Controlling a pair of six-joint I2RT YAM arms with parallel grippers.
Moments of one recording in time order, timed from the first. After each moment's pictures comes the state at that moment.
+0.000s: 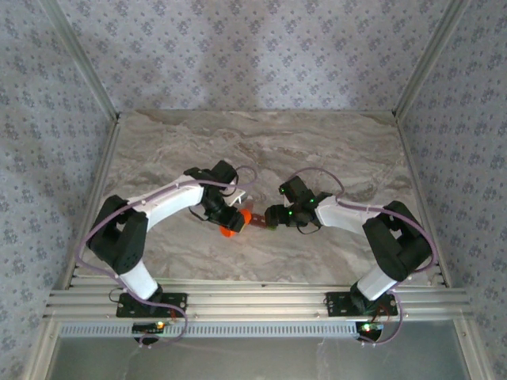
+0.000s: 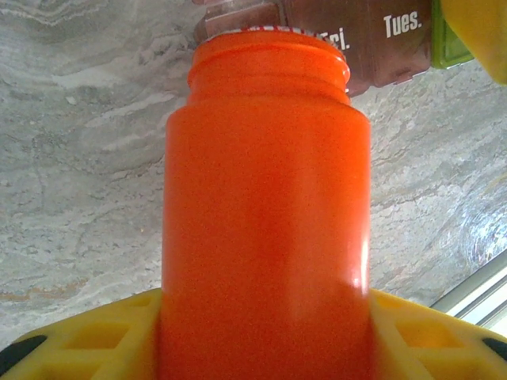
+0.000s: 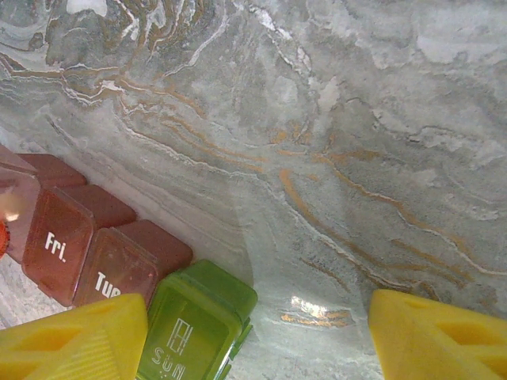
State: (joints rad) left arm -0.66 1.67 1.15 -0.91 0.32 -0.13; right arm 0.64 1.59 0.81 -0.29 -0.15 0.54
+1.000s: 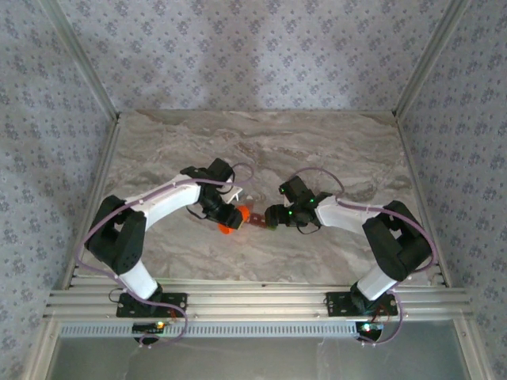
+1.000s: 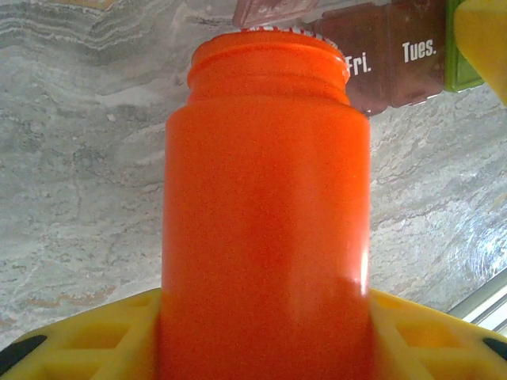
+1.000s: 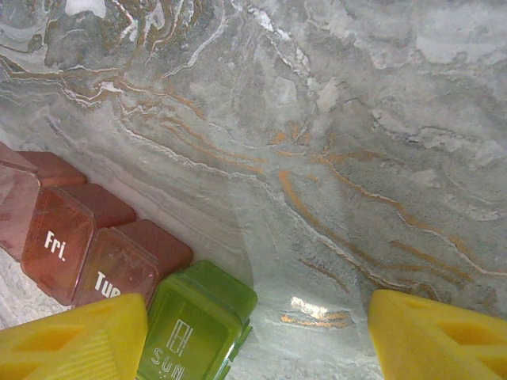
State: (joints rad) left arm -0.63 1.65 1.12 -0.87 0.32 -0.12; right arm 0.64 1.59 0.81 -0.28 -0.15 0.55
